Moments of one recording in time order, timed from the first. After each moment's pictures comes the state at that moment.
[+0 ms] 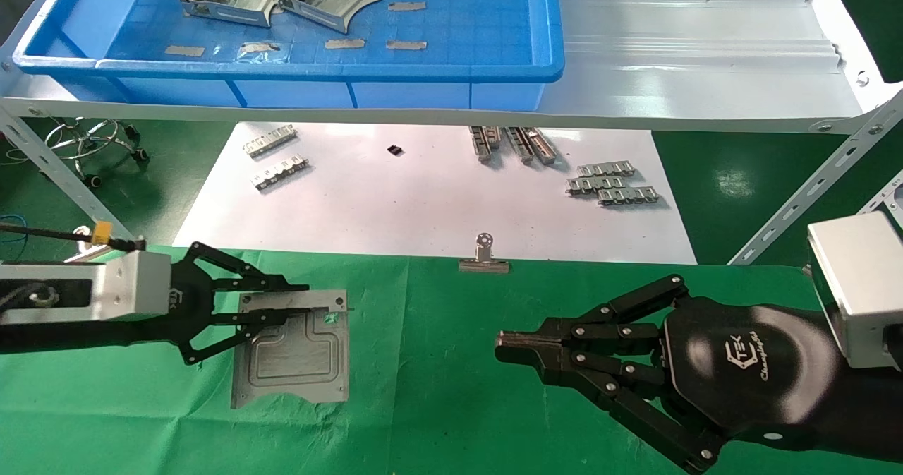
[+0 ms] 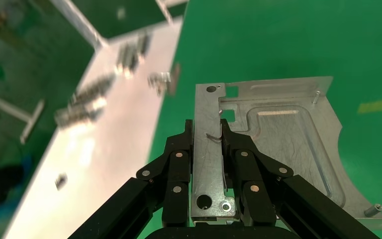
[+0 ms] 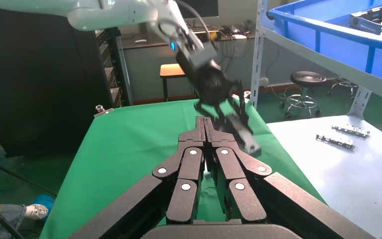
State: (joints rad) left arm -1.57 0.78 0.75 -0.52 1.03 1.51 0.59; right arm 1.08 -0.60 -0.32 1.28 -0.70 -1.48 0.17
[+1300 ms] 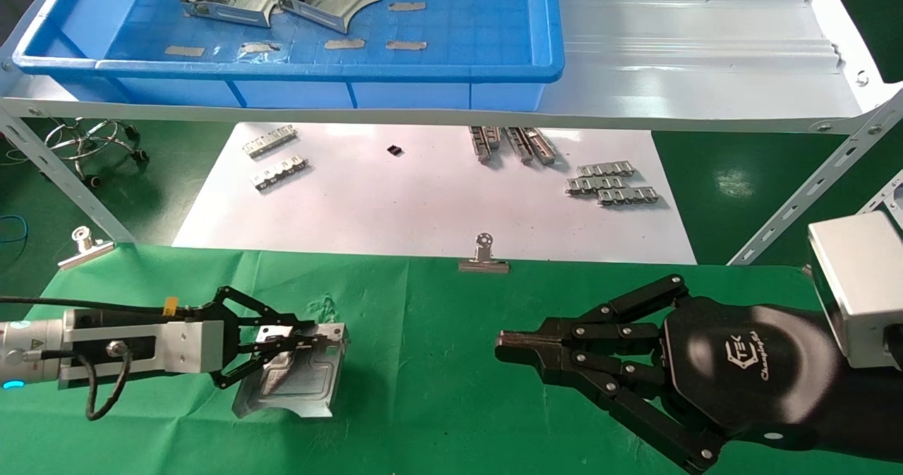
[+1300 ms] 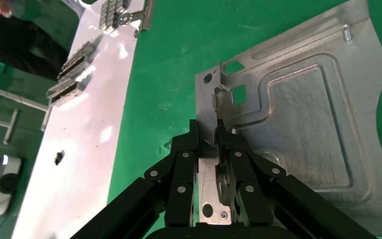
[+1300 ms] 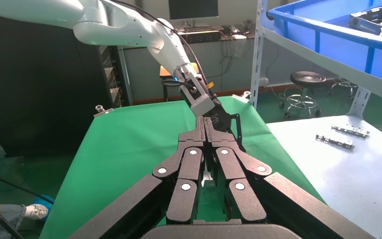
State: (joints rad) left arm -1.50 0.90 0.76 -0.22 1.08 1.44 1.03; right arm 1.09 -0.59 -0.32 1.28 -0.70 -1.48 0.16
